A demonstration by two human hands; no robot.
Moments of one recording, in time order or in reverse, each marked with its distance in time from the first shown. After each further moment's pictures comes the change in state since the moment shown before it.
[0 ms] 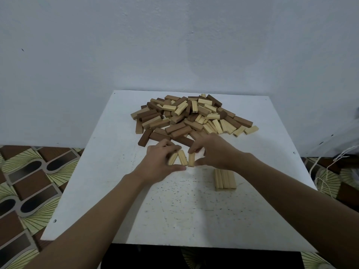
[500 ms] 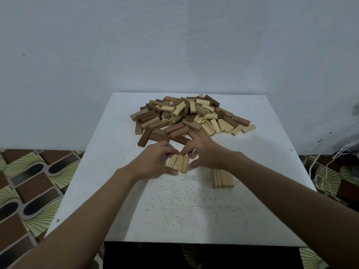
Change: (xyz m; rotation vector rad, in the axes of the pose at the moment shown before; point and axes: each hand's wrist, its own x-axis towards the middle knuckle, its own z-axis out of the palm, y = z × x) left_hand -0.001 0.009 -0.027 0.005 -0.151 0.019; right_hand 0.011 -0.005 0.012 -0.011 -0.125 -0.028
